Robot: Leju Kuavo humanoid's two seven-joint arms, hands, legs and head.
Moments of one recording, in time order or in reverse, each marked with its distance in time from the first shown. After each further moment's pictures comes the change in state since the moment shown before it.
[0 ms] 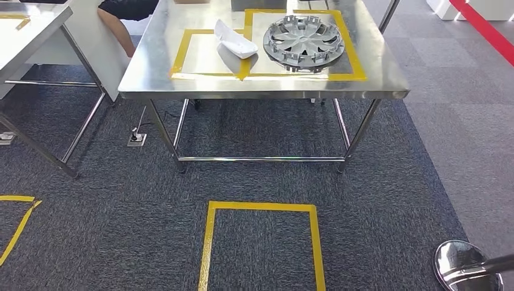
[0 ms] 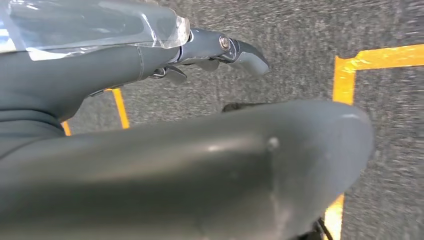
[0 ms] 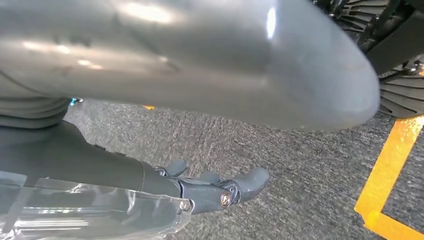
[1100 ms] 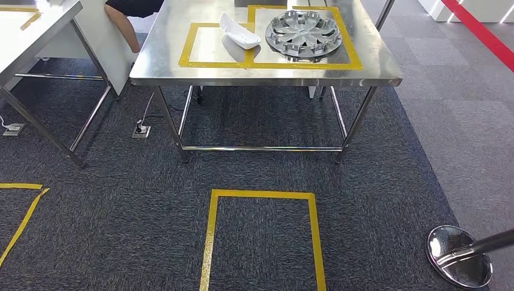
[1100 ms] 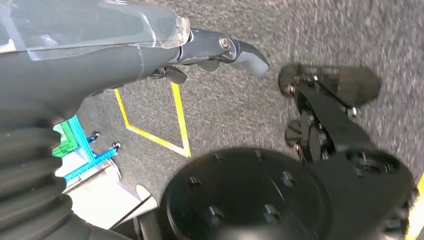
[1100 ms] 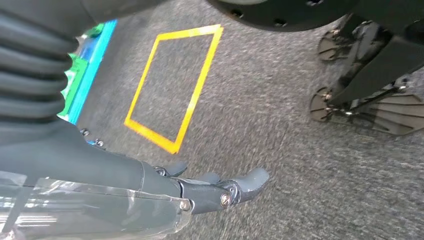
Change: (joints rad) left arm 0.026 -0.043 0.059 0.033 0.077 -0.051 0.152; right arm 0.013 0.012 0.097 -0.027 -0.234 0.083 0.146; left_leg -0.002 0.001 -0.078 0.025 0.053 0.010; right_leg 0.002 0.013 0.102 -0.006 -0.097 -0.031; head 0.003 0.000
